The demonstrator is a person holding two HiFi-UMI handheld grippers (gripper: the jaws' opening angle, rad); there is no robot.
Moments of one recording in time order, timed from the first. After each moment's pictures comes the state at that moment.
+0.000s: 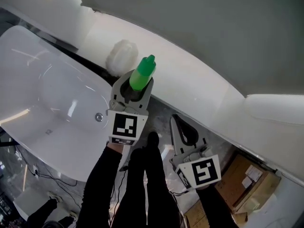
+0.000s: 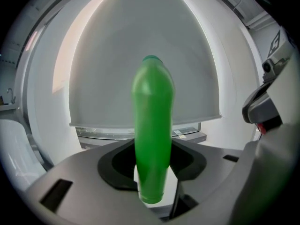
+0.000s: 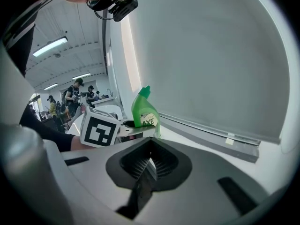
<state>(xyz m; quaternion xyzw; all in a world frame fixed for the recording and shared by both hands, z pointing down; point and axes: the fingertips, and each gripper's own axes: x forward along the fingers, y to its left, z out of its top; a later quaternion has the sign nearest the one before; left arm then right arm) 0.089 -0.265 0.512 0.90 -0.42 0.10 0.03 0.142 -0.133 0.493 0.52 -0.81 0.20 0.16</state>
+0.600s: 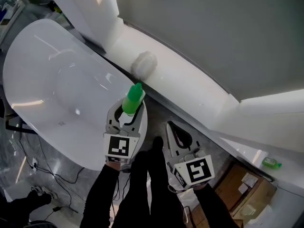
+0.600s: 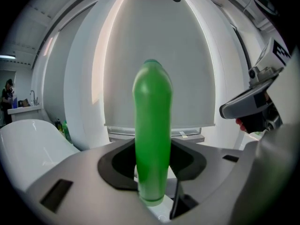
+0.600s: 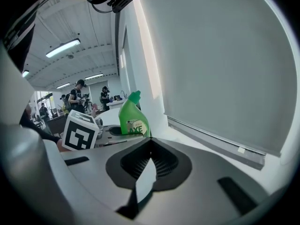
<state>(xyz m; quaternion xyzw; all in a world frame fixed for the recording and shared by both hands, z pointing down) -0.032 -0.167 0.442 0.86 -0.49 0.10 0.06 0.058 -0.087 0.418 0.47 -0.85 0.17 0.16</state>
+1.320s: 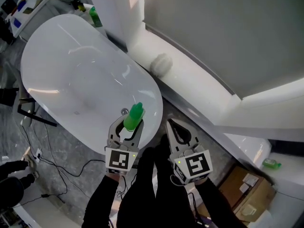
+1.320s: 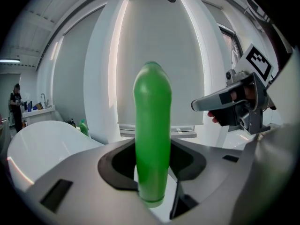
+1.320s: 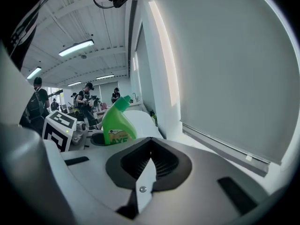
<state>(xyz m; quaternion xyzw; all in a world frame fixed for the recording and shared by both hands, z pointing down) -0.115 -0.041 0.388 0.85 -0.50 0.12 0.08 -0.018 -0.026 0.358 0.43 -0.88 0.14 0.16</state>
